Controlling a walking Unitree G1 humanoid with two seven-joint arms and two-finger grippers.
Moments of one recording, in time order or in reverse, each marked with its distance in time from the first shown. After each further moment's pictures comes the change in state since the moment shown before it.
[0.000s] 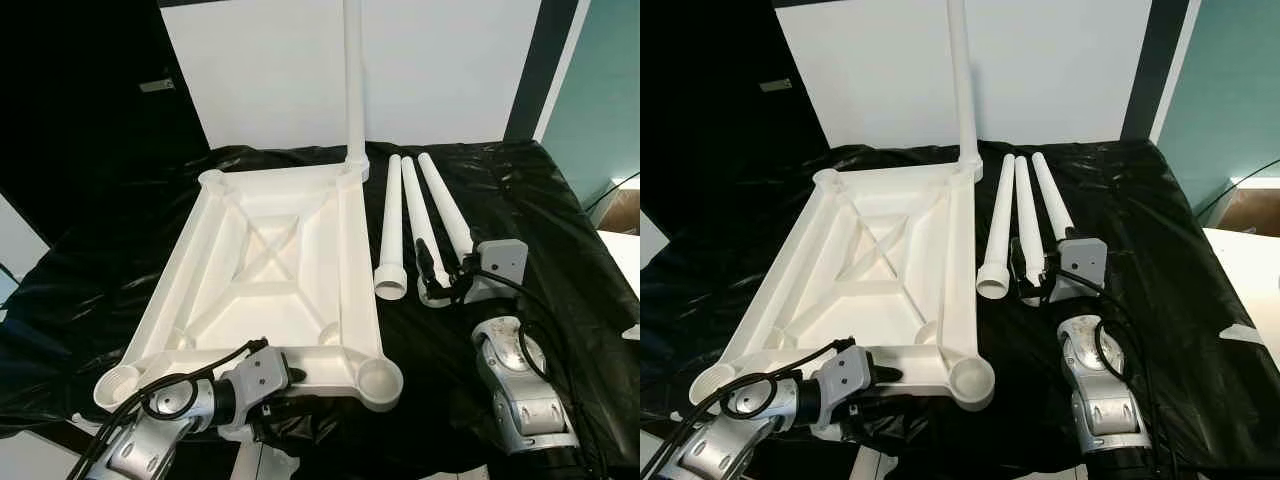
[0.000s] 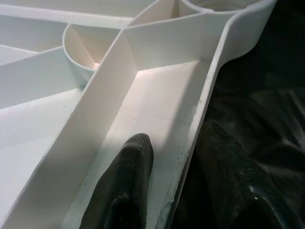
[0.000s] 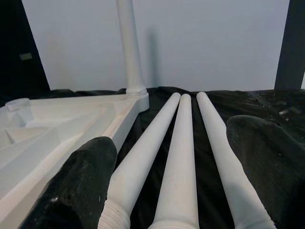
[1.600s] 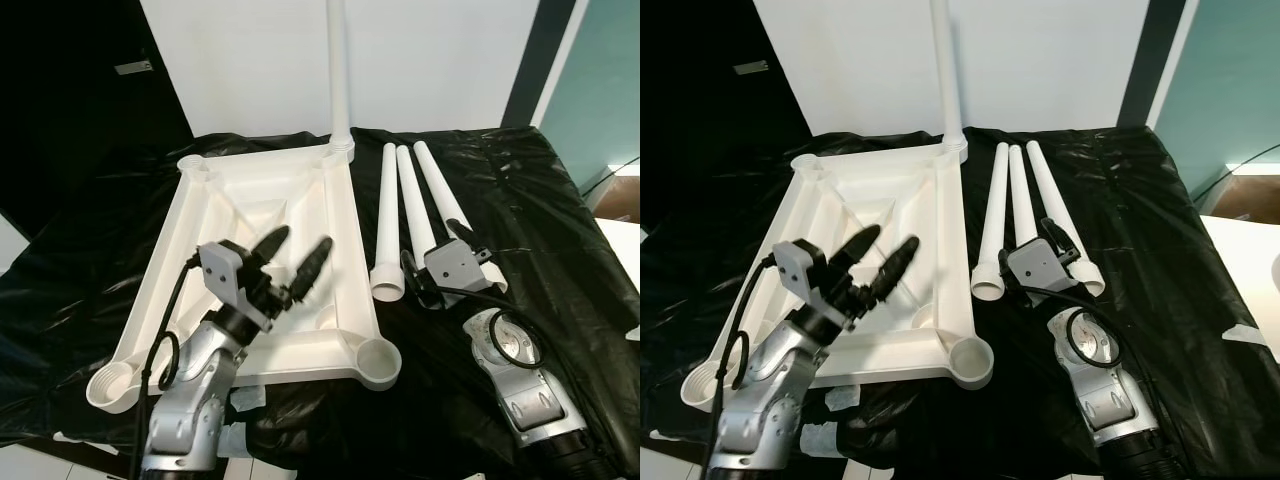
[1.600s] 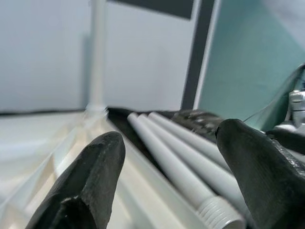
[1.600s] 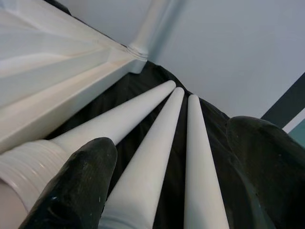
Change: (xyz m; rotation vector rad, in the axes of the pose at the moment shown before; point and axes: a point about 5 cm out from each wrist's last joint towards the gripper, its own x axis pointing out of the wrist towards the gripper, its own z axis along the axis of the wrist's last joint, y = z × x) left arm -0.009 0.044 0.085 -0.371 -0.758 0.641; right arm 0.007 0.010 0.000 -0.559 0.021 0.179
